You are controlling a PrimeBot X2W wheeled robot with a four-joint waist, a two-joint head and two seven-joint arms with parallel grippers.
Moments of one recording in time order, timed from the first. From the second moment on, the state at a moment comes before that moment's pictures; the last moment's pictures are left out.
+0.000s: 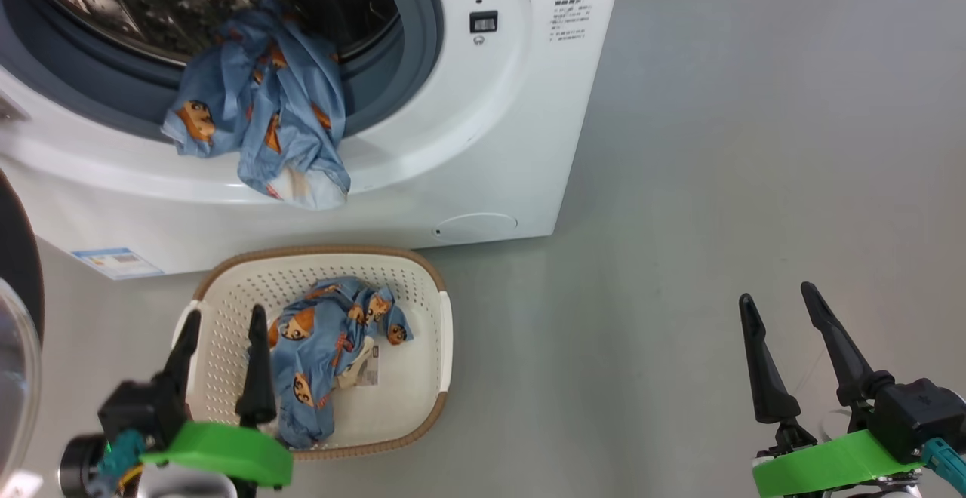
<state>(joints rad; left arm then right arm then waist) -0.14 0.30 -0.40 0.08 -0.52 0.27 -0.19 0.00 -0.05 -0.05 -0.05 0.12 0.12 -0.25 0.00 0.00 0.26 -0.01</state>
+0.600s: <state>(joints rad) -0.52 0.31 -0.40 0.29 -0.58 0.13 -0.07 -0.10 -0.05 -0.03 -0.08 0.14 0.12 -0.25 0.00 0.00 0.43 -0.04</state>
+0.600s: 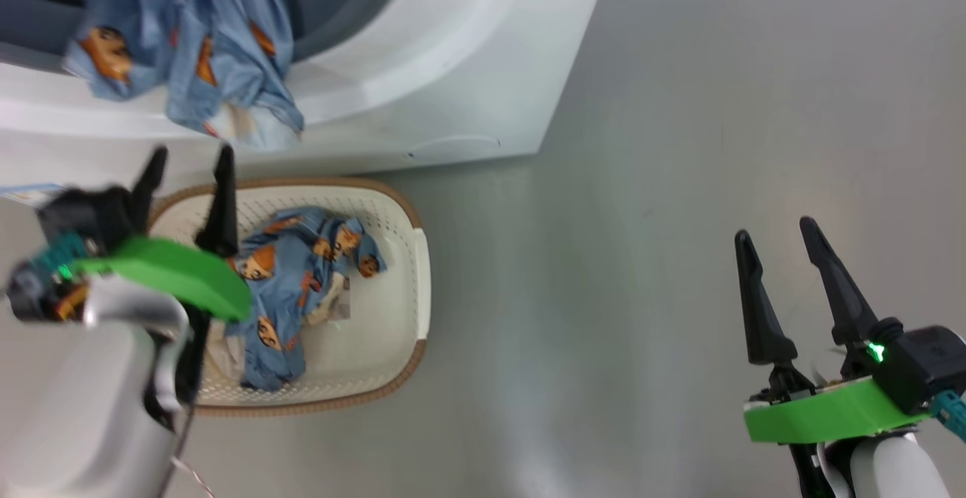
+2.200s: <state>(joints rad) -1.00 0.57 -0.34 0.45 -0.68 0.16 0.60 -0.23 -0.05 0.05 -0.04 0.30 0.12 -0.25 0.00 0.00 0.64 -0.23</state>
